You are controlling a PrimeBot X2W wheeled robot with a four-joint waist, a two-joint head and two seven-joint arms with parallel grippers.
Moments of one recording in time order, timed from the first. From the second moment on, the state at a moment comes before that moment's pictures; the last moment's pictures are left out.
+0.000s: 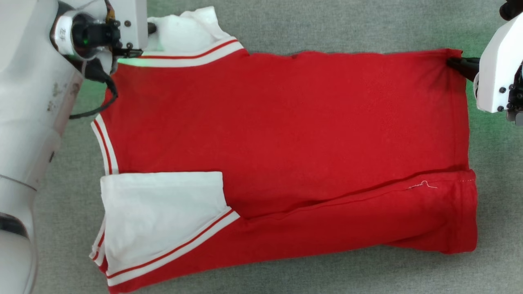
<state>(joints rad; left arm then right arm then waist) -1.43 0.45 -0.83 0.85 -1.09 0.04 0.82 -0.97 -0.49 0.35 0.39 0.72 0.13 0.89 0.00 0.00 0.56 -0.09</state>
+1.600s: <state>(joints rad) -0.67 0.83 -0.82 -0.03 -1.29 0.34 0.79 -0.30 -0.71 0.32 0.02 0.88 0.13 0.70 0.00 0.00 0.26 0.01</state>
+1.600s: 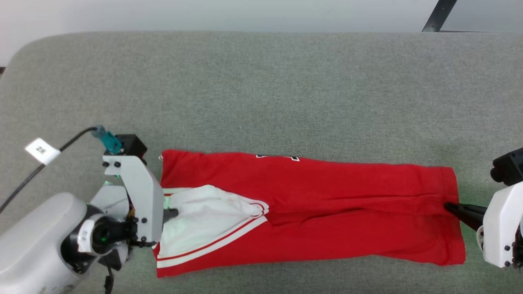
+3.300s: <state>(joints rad) -0.23 0.75 -0.65 0.02 -1.07 0.18 -0.22 0.02 -0.46 -0.03 0.02 0.64 0.13 0.55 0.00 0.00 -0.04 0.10</state>
